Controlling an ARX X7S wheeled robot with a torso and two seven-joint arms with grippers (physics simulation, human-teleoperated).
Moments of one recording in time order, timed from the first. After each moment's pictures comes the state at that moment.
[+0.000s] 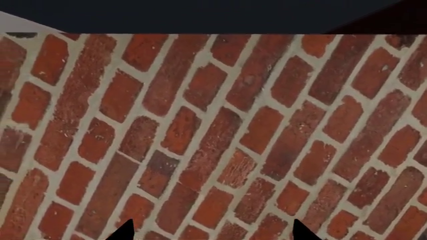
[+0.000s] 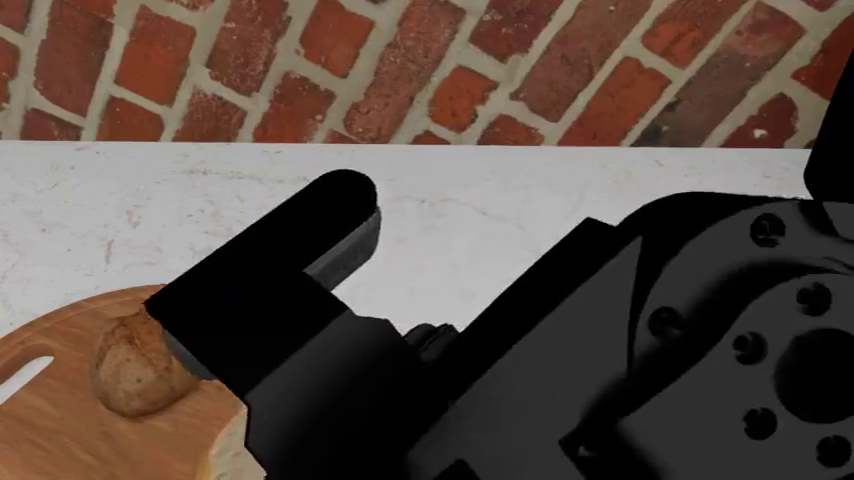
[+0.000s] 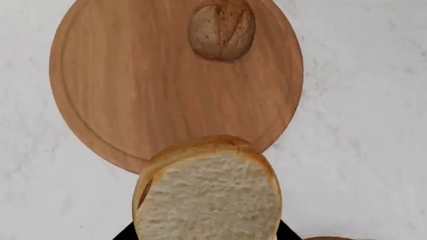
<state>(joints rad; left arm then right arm) -1.10 -0.93 0.07 0.54 -1.72 -0.99 -0.96 1.92 0.57 -1.43 -0.34 2.59 0.96 0.95</state>
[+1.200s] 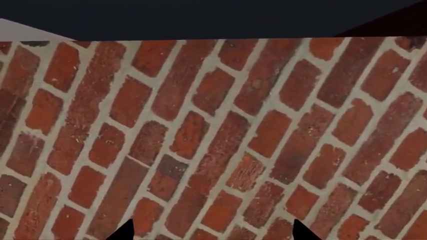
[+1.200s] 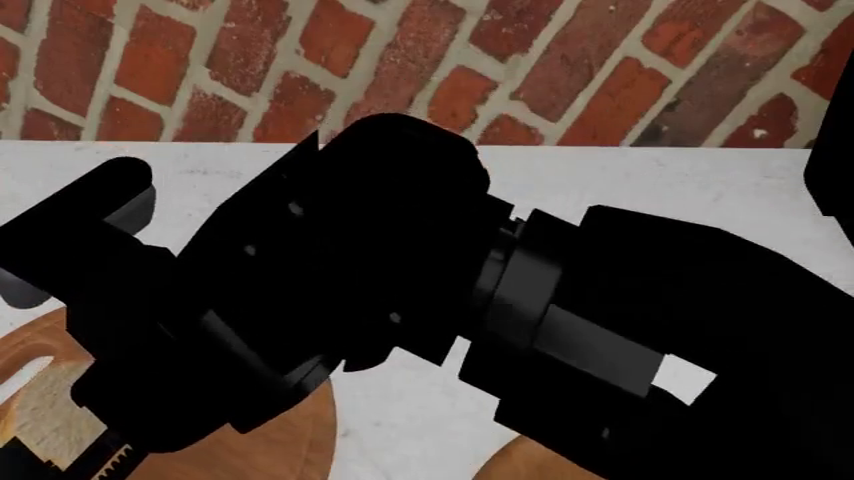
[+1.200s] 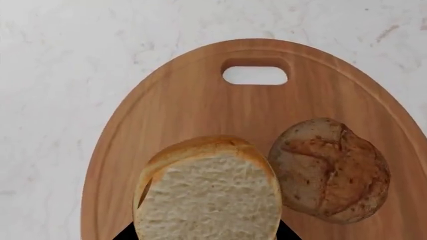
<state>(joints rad) -1.14 -0.95 0.10 0.53 -1.73 -0.99 -0.97 1.73 0.08 -1.39 0.29 1.82 1.06 0.11</state>
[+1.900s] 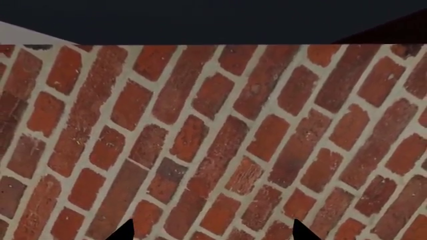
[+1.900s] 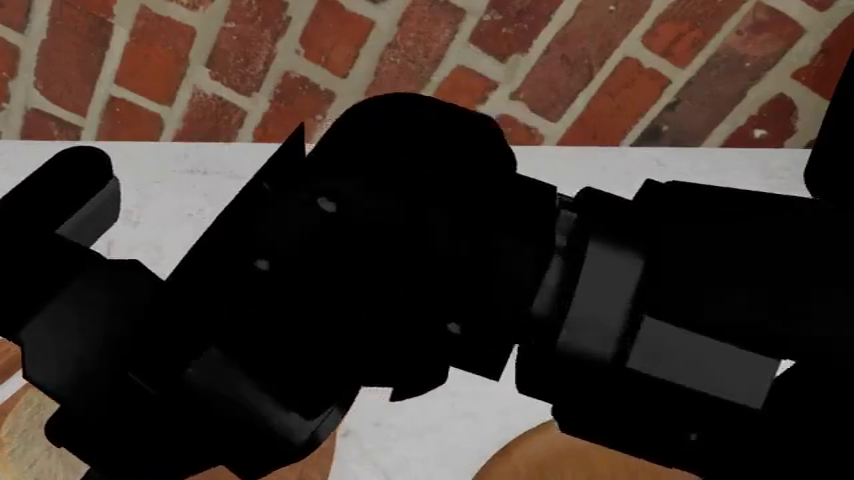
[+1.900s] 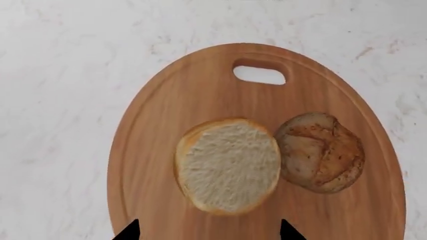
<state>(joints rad) -1.15 -0.97 0.09 0.54 -1.77 -0.98 -0.98 1.81 0.17 -1.36 0.06 2.00 1.09 0.36</state>
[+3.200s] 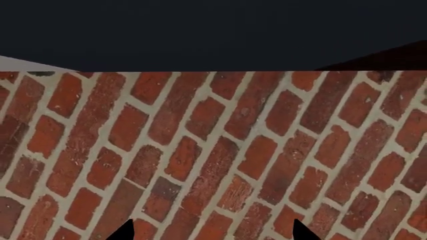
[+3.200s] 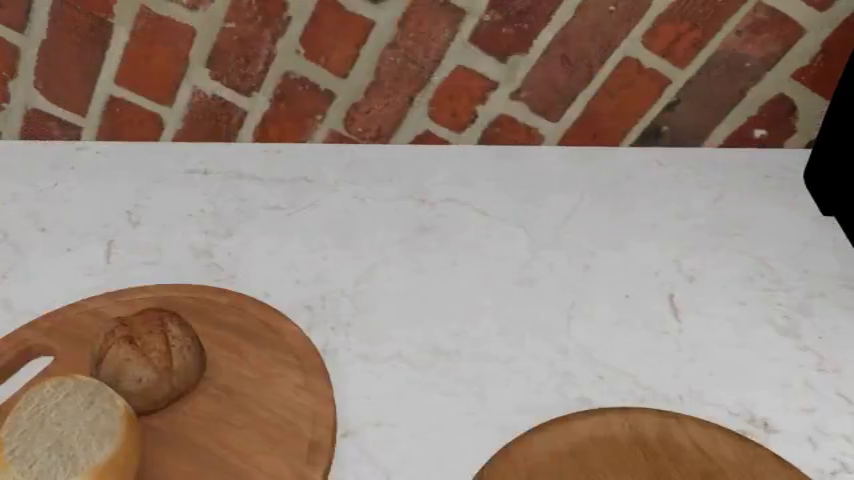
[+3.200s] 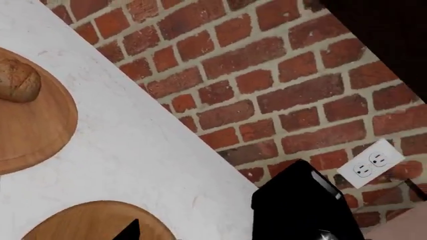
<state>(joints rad) -1.28 -1.01 0.12 0.57 -1.92 -0.97 -1.08 2.34 1.26 -0.94 -0.85 3.08 1.18 1.57</state>
